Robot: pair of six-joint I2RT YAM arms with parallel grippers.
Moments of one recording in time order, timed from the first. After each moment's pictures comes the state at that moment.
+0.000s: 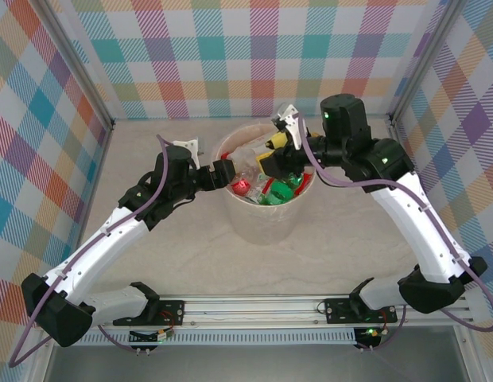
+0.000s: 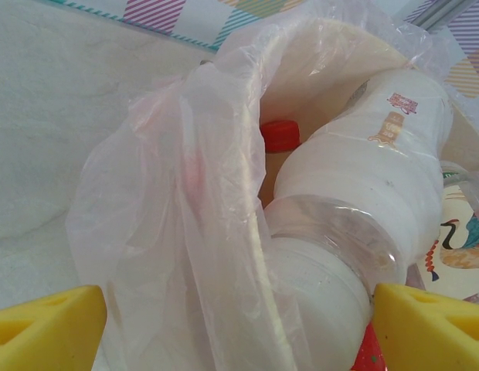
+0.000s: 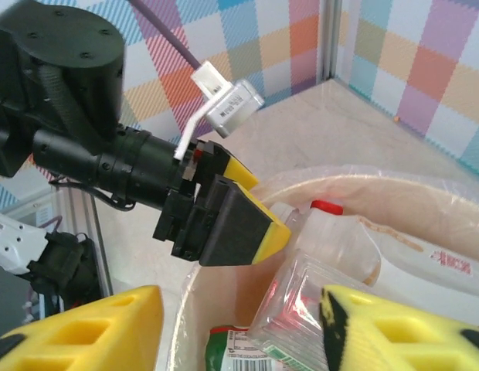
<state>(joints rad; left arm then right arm) -0.58 1.15 1.12 -0.45 0.04 -0.63 0.65 1.39 1.84 -0.94 -0.48 -0.11</state>
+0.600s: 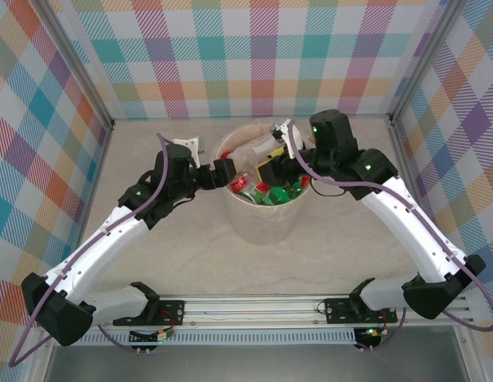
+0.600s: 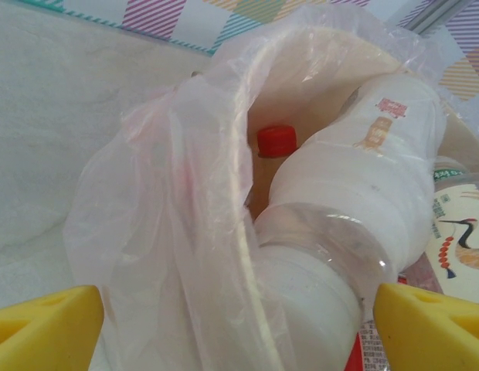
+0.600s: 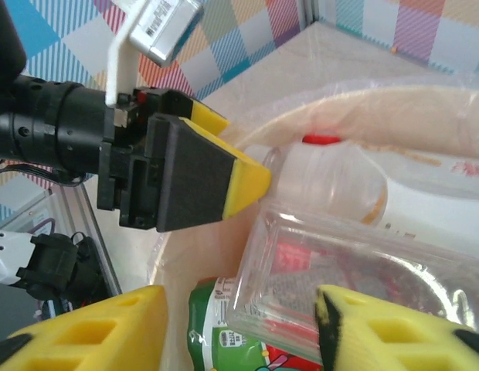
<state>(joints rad) -0.58 1.16 1.15 -0.46 0.03 -0.60 0.65 1.33 1.63 -0.83 -0.45 0.04</state>
